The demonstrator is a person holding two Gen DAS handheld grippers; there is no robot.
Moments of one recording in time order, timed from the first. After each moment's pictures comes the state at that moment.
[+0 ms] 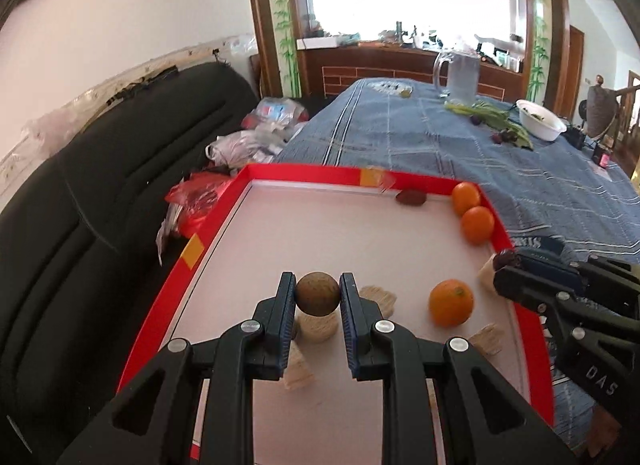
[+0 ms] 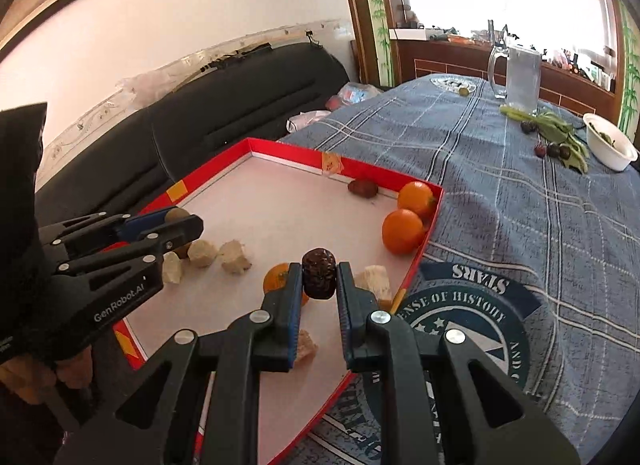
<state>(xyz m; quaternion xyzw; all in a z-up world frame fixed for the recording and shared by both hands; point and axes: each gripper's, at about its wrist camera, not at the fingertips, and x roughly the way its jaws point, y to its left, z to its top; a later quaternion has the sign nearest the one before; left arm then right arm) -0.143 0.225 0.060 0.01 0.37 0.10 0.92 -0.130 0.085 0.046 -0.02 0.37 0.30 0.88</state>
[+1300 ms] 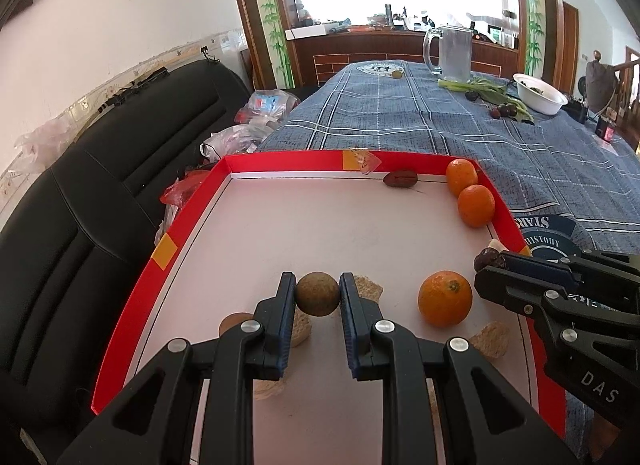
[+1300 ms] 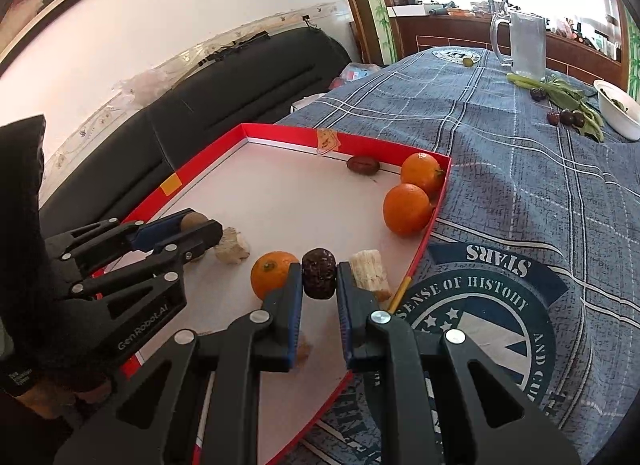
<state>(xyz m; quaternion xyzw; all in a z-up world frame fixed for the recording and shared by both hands) -0.132 0.205 0.048 0.04 0.39 0.10 0.91 -0.114 0.082 0.028 0.01 0.40 0.31 0.86</state>
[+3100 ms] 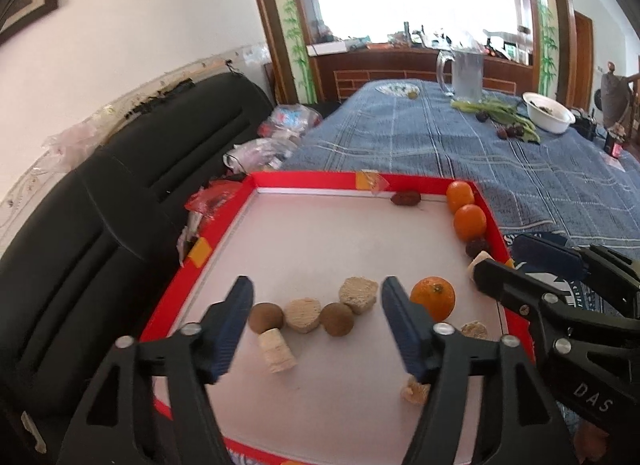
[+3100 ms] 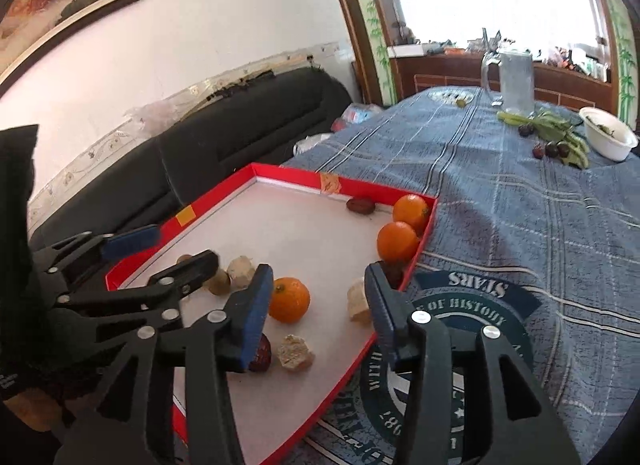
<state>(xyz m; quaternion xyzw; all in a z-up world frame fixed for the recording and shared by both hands) -0.158 0.193 0.073 0.04 0.36 0.15 0.92 -0.135 0.065 0.050 0.03 0.33 0.31 0.89</state>
